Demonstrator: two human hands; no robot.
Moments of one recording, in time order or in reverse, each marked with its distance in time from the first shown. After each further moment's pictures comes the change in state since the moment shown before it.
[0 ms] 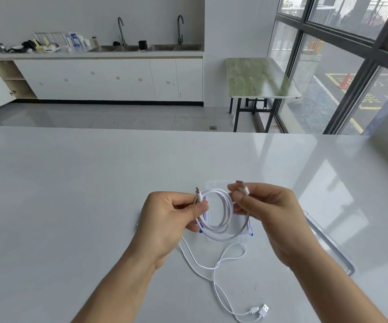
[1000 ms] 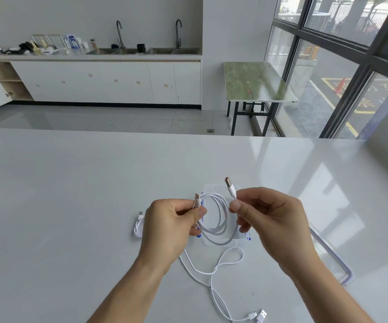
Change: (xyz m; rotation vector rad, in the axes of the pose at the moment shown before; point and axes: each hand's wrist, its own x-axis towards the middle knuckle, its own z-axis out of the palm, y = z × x) left_hand 0.007 -0.015 0.012 0.069 0.110 0.034; right_hand -0.011 -0.004 -0.001 -0.213 0.084 -0.183
